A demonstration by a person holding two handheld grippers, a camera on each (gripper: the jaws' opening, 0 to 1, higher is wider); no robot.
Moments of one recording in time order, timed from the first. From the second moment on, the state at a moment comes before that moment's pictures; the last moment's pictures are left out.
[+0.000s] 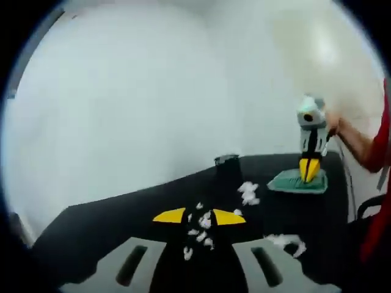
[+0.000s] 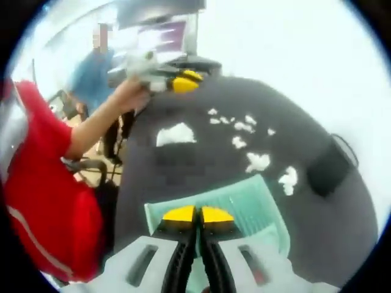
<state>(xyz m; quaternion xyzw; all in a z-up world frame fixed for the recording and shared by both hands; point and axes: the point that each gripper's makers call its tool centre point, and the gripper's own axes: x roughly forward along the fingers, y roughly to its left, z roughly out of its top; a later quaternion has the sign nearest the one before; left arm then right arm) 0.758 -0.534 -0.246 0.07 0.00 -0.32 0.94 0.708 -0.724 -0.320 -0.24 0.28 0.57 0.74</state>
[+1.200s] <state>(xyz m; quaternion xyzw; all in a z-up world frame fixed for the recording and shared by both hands) 0.689 -0.732 -0.331 -0.11 0.27 -0.52 0.80 0.699 -0.738 -0.311 -0.26 0.19 0.52 0.79</state>
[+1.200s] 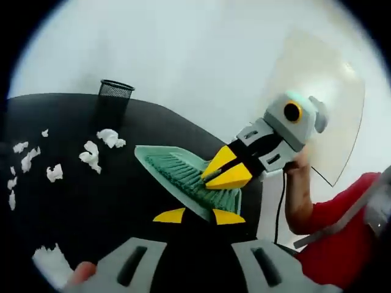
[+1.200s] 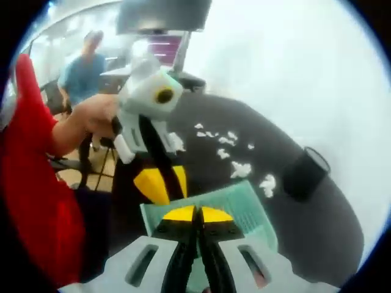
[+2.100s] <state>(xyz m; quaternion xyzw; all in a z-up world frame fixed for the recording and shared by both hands) 0.694 -0.710 -0.316 -0.05 0.23 -0.50 0.83 0.696 -0.728 -0.303 -0.22 0.15 0.54 0.79</state>
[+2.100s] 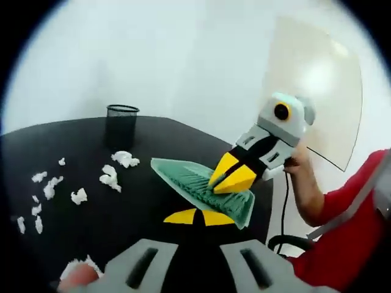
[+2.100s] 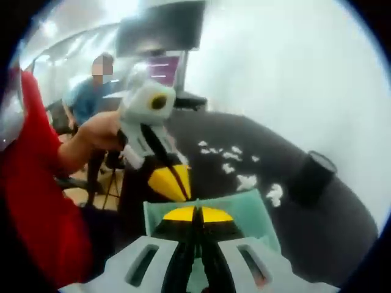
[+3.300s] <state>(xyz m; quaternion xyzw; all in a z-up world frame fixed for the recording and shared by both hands) 0.692 -0.712 -0.337 -0.05 0.26 -0.49 0.83 0.687 -0.716 -0.280 -0.15 0.08 0.58 0.80</state>
